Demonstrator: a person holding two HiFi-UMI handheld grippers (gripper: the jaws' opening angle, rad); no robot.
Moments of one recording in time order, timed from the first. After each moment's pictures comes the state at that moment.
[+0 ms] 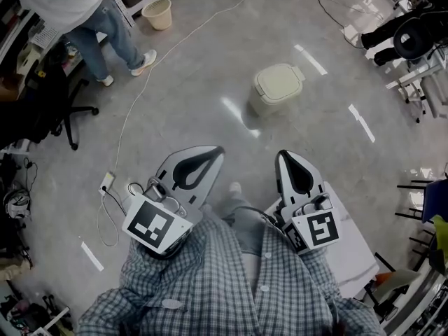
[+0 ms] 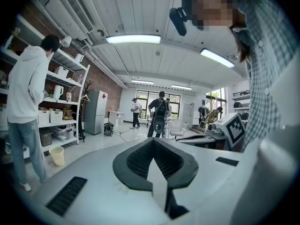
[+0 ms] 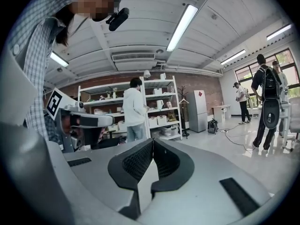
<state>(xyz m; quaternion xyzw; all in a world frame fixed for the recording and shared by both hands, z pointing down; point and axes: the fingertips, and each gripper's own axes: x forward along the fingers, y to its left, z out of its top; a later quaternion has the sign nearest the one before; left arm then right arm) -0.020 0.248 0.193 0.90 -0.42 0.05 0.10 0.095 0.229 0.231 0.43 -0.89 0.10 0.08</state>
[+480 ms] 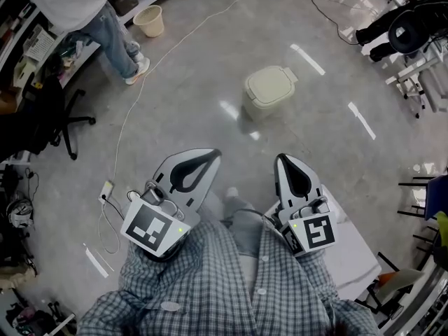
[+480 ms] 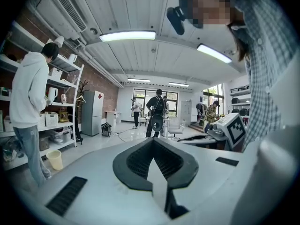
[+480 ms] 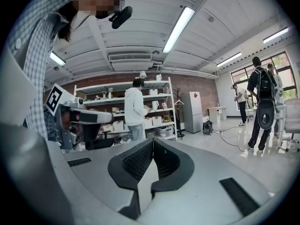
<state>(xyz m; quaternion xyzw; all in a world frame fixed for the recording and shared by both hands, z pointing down) 0.018 0.225 0.192 0.90 -0.41 0.06 0.09 0.135 0.209 0.233 0.45 -0.89 0.09 0.07</state>
